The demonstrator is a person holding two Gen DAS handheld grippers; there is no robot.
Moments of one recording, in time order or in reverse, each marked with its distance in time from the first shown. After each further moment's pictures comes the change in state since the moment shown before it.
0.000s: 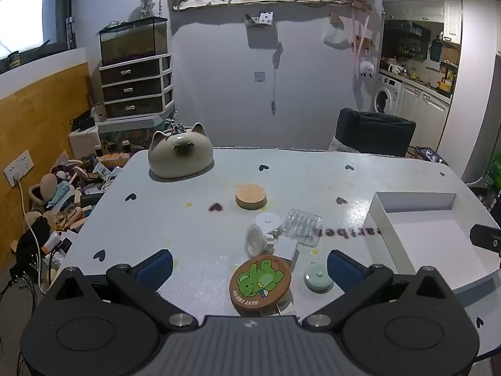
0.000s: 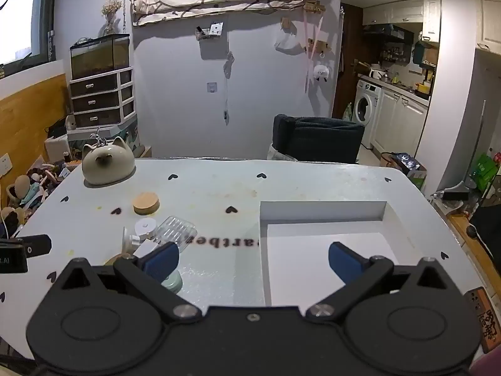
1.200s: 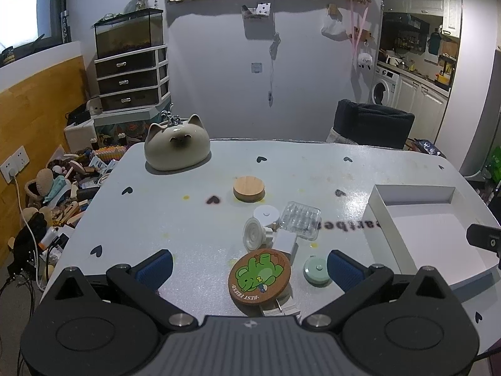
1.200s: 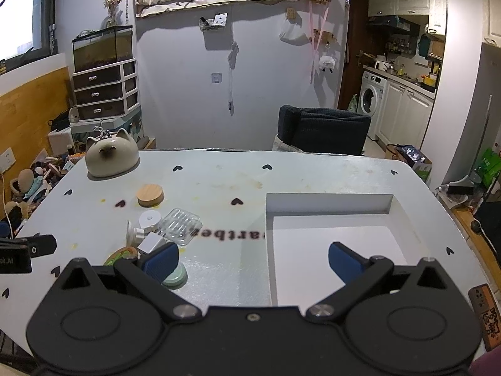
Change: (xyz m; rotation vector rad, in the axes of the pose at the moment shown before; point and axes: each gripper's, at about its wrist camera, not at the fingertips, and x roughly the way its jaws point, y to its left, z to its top) left arm 0.009 -0.002 -0.004 0.002 0.040 -0.012; right arm 0.008 0.001 0.002 0.008 0.044 0.027
